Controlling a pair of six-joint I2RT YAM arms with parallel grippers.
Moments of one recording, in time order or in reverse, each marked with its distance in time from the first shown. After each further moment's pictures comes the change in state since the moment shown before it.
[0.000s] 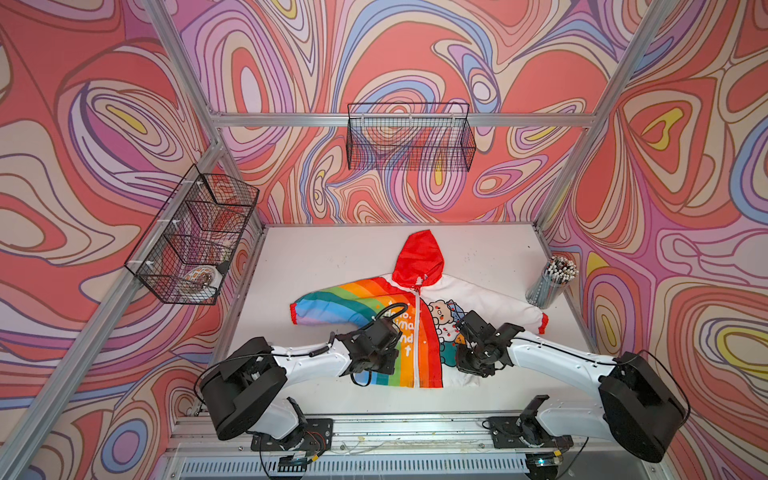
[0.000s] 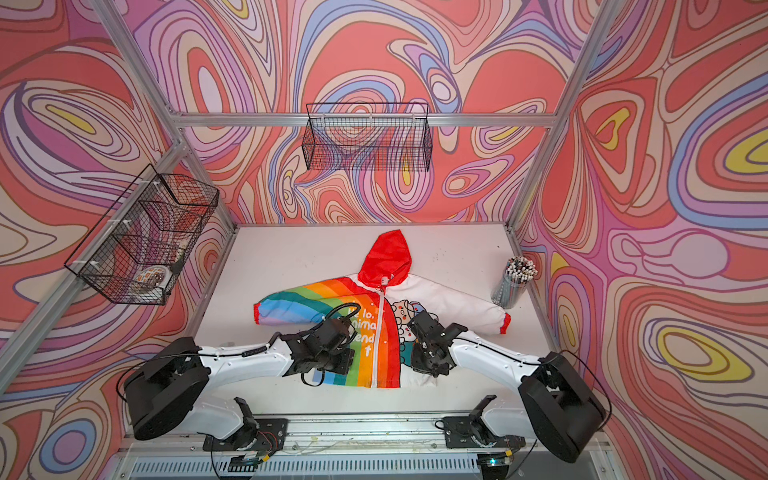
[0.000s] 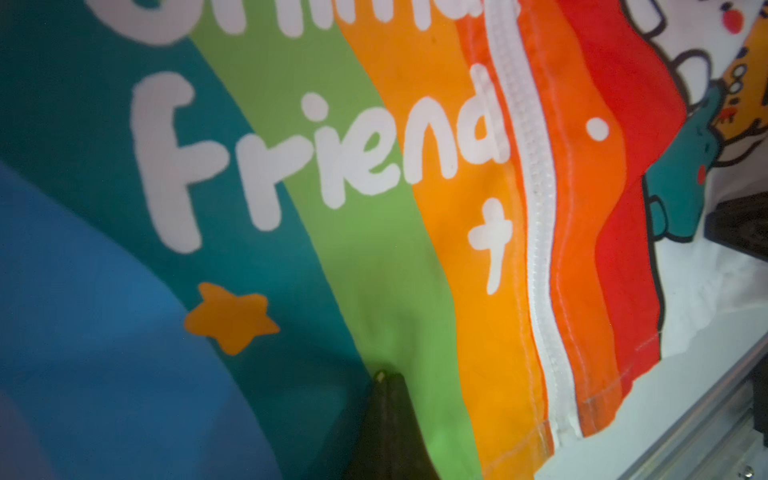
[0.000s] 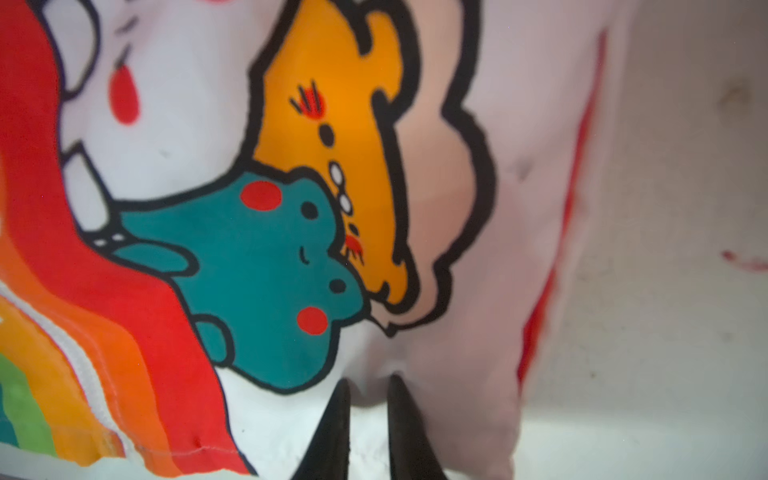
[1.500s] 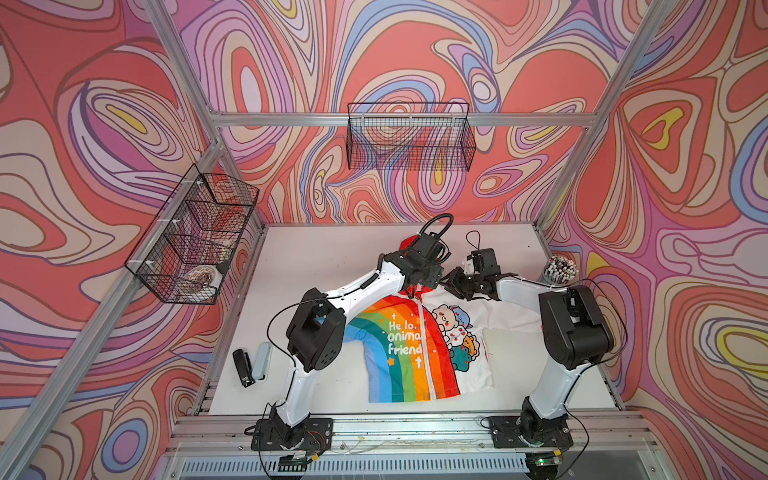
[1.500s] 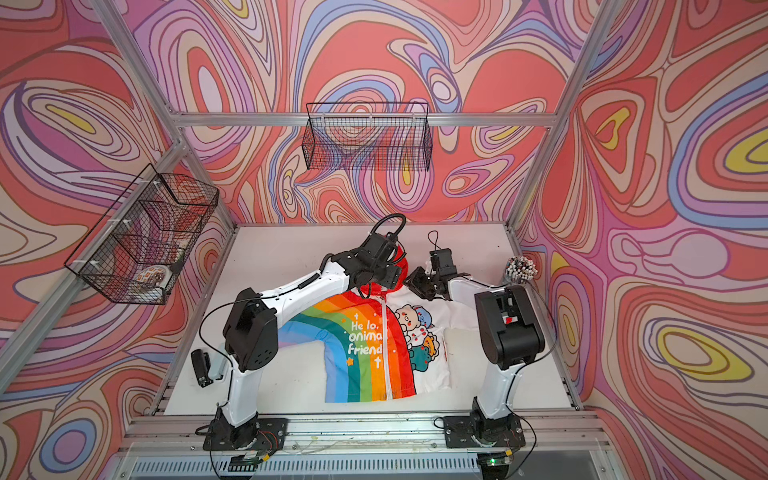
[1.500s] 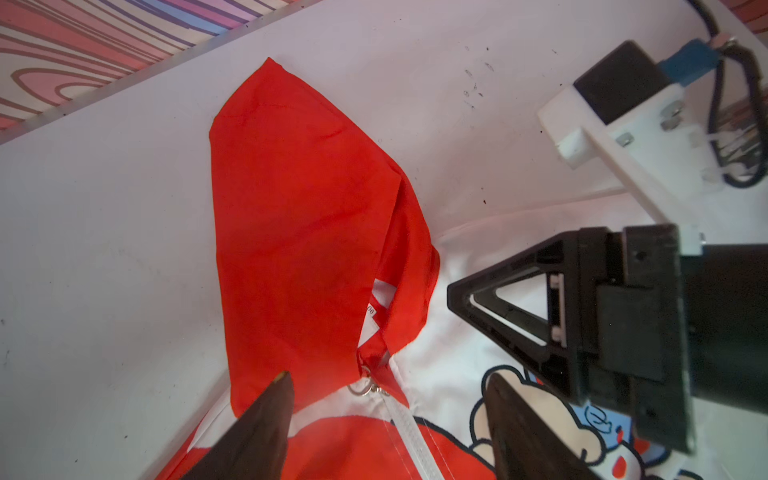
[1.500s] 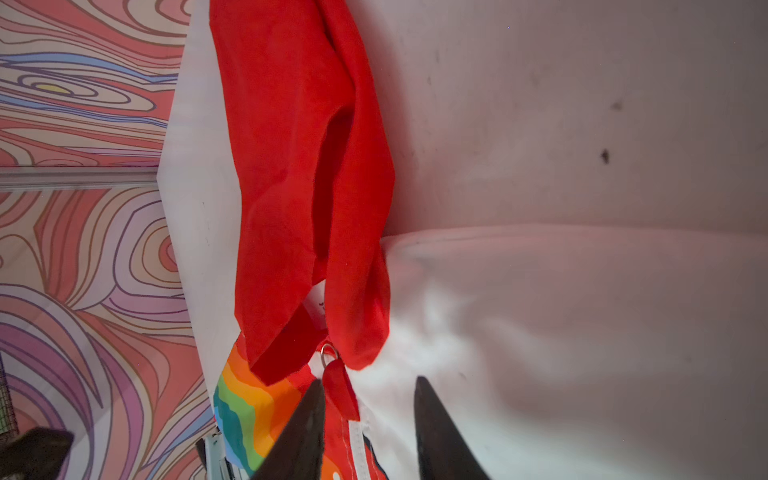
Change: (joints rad) left arm 0.155 0.628 1.206 -0.396 -0.259 0.461; right arm -0.444 0.559 0.461 0.607 -0.418 0.008
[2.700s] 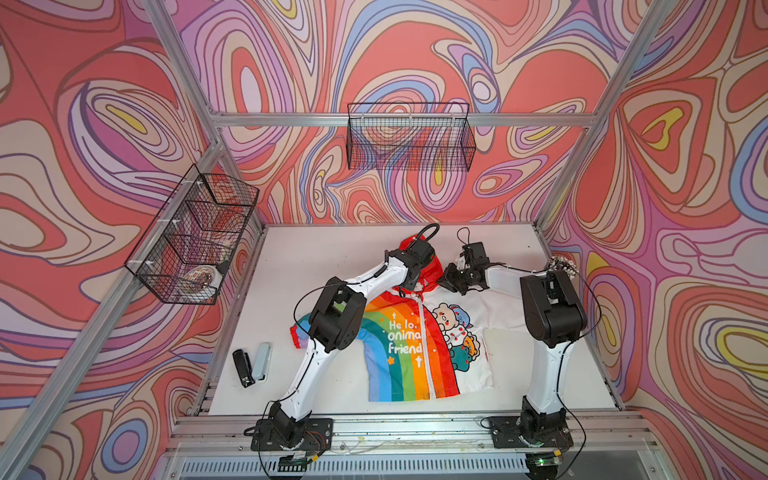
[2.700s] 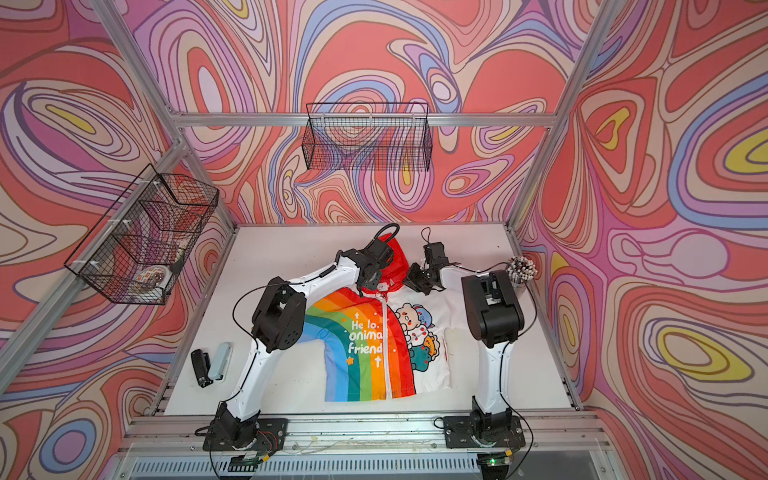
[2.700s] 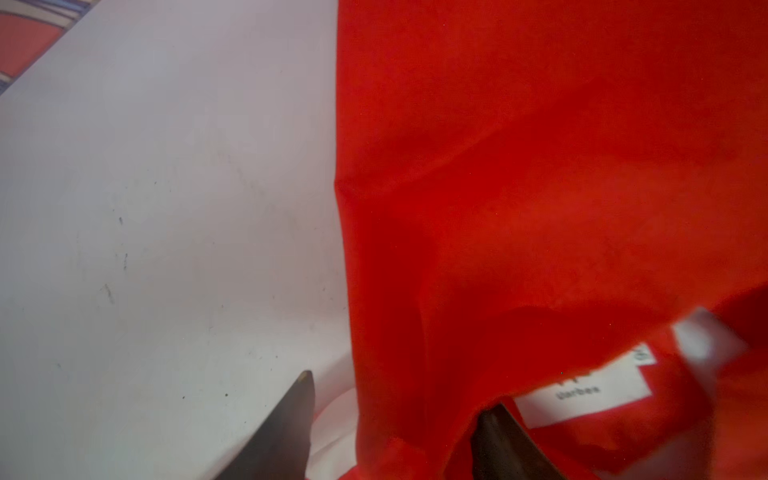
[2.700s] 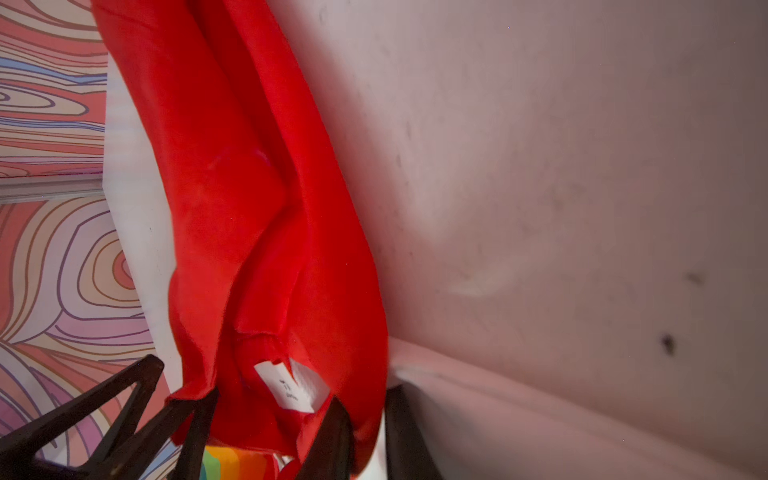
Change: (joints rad) left arm 0.103 0.231 0.117 -0.203 -0.270 -0.055; right arm -0.005 0.205 0.212 -0.109 0.035 -0.061
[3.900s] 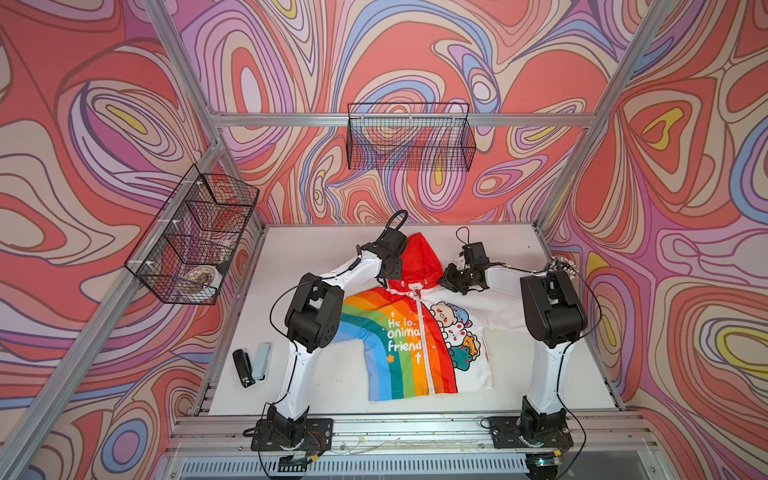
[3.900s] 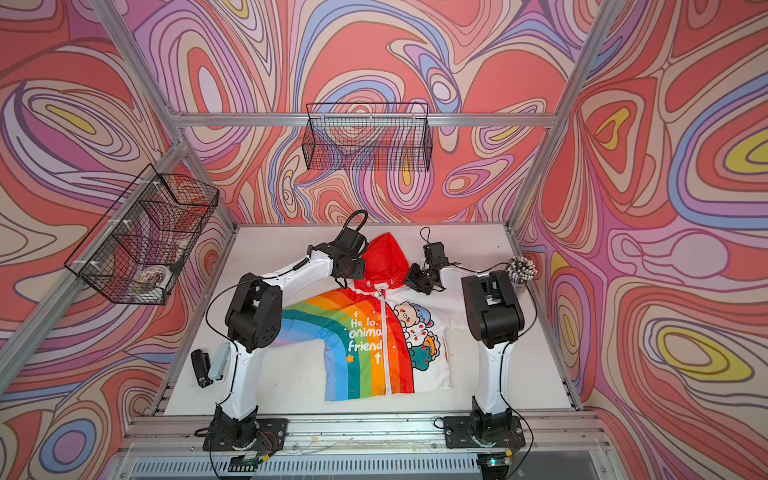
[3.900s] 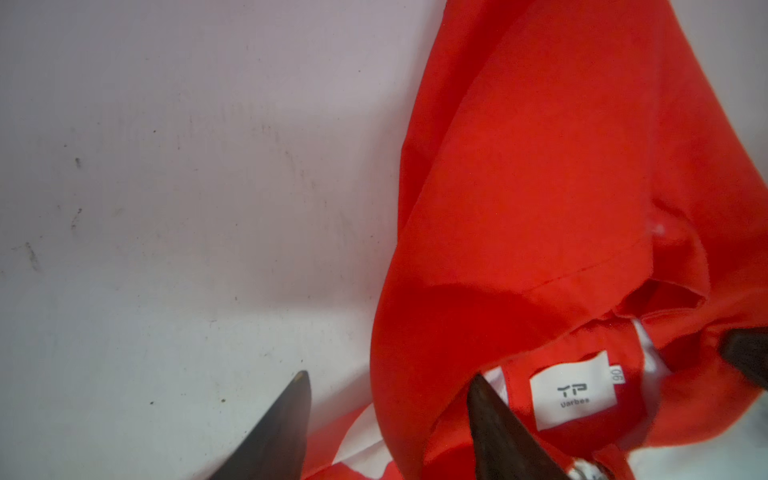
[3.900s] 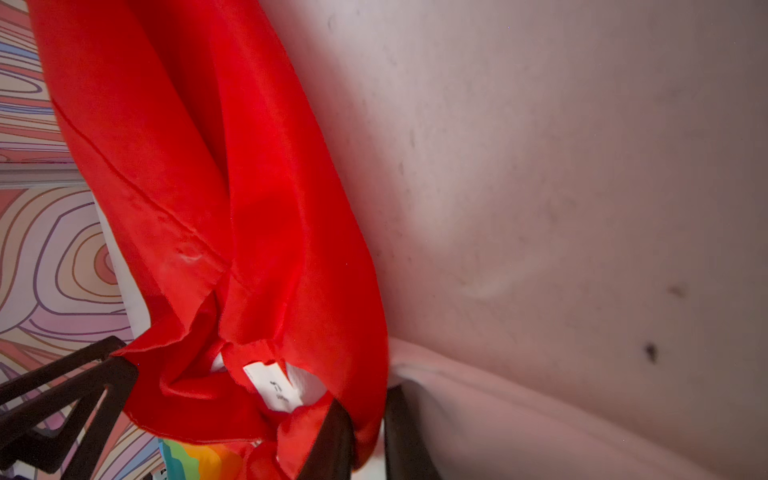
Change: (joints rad) left arm 0.138 -0.131 -0.153 0.160 0.273 -0.132; right arm 0.002 -0.002 0.000 -0.007 0.018 -0.051
